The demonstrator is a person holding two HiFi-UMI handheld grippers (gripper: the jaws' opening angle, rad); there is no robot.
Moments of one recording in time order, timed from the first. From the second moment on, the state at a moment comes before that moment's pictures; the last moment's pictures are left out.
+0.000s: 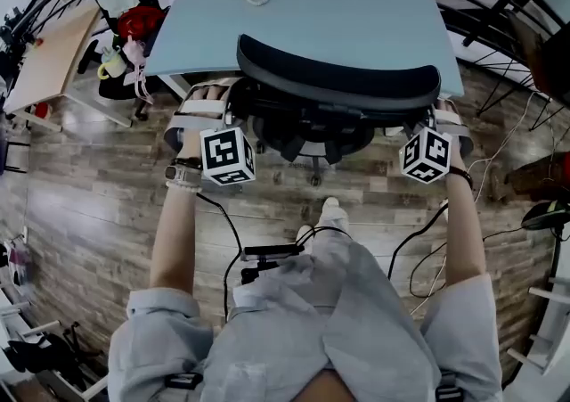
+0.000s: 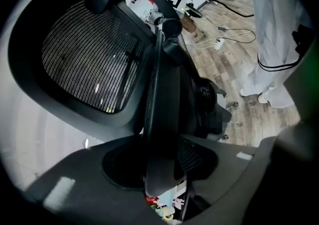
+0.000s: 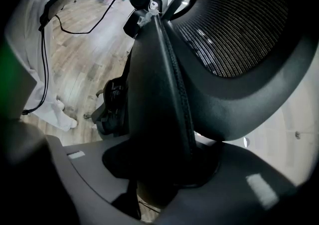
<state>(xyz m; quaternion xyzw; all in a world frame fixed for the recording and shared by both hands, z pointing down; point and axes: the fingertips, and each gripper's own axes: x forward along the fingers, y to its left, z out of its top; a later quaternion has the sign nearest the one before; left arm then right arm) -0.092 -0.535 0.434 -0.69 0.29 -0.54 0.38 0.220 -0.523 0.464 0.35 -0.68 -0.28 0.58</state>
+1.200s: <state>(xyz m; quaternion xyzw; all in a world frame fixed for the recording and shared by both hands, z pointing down) -0.101 -0.609 0.432 -0.68 0.31 -0.56 0.36 0.210 -0.605 0.460 0.34 -0.69 -0.29 0.57</state>
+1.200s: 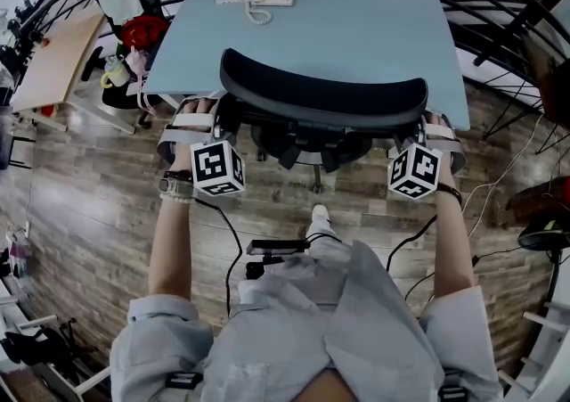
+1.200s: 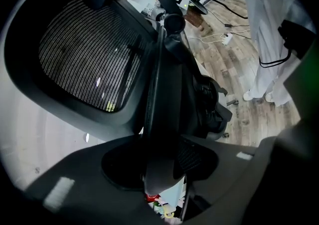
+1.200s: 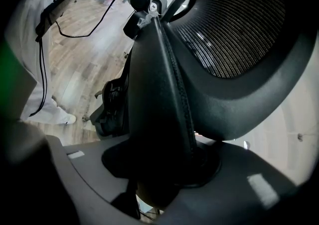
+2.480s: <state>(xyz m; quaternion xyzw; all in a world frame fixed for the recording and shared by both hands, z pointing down) -0.105 -0.616 0.437 -0.66 0.32 -0.59 0.35 0.207 -0.612 0.462 0.33 -0.71 -0.29 0.56</state>
